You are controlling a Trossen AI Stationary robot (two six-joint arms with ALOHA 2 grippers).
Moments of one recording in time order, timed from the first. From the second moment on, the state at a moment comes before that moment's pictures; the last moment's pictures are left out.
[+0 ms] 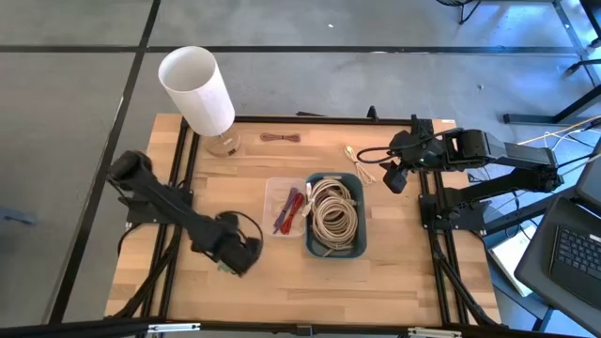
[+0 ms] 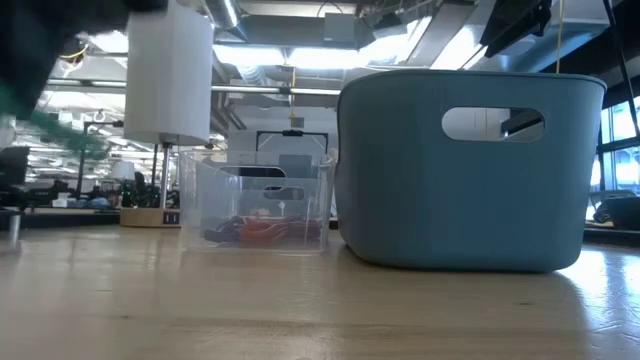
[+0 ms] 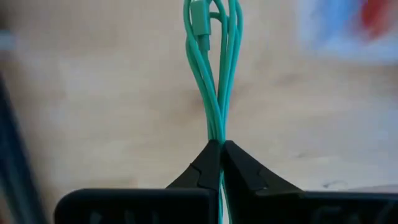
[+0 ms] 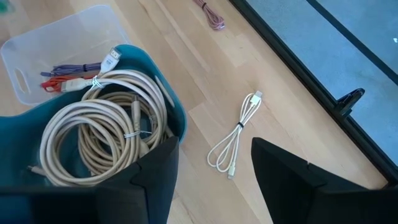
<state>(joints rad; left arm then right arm) -0.59 1.58 1.23 -1.19 -0.13 -2.08 0.00 1.05 1.28 -1.20 0.36 0.44</state>
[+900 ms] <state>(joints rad) -0.04 1.53 1.23 -0.77 -0.16 -1.15 0.00 1.05 1.28 -1.18 0.38 0.47</state>
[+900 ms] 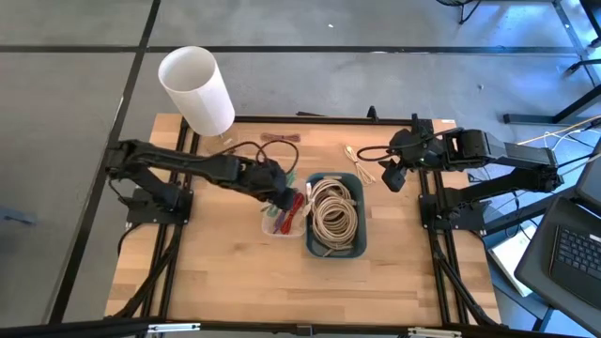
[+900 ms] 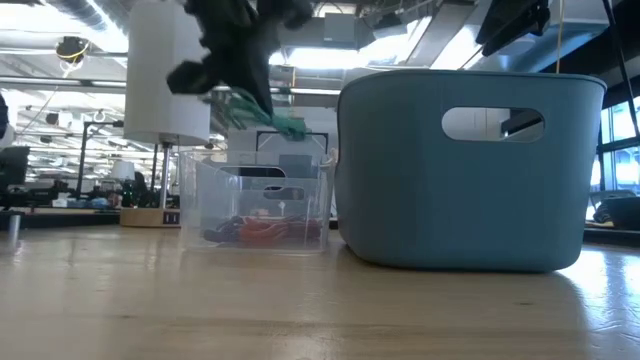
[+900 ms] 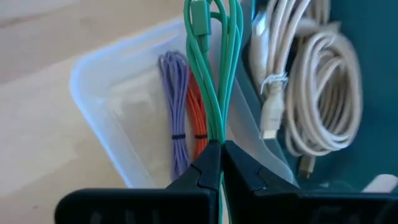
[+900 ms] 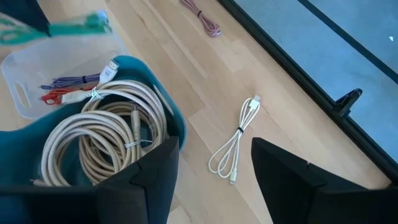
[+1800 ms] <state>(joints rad) -0.02 1.85 1.23 -0.61 0.00 -1.12 0.00 1.05 1.28 -1.18 0.38 0.47</state>
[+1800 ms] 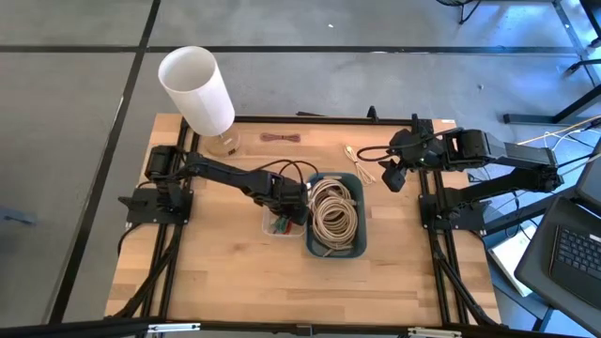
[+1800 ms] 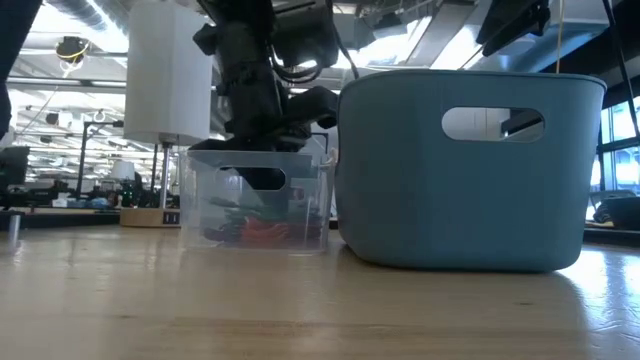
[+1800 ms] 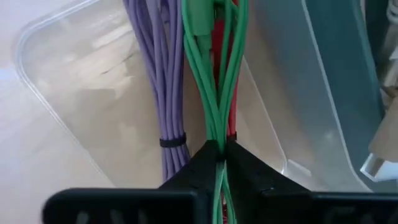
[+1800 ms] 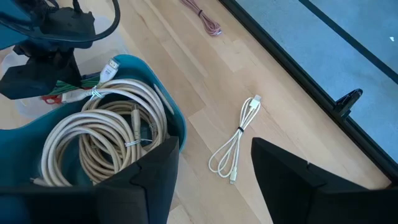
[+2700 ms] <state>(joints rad) 0.04 1.50 1.24 -0.46 -0.05 -1.01 0.00 1.05 1.28 -1.18 0.40 0.47</state>
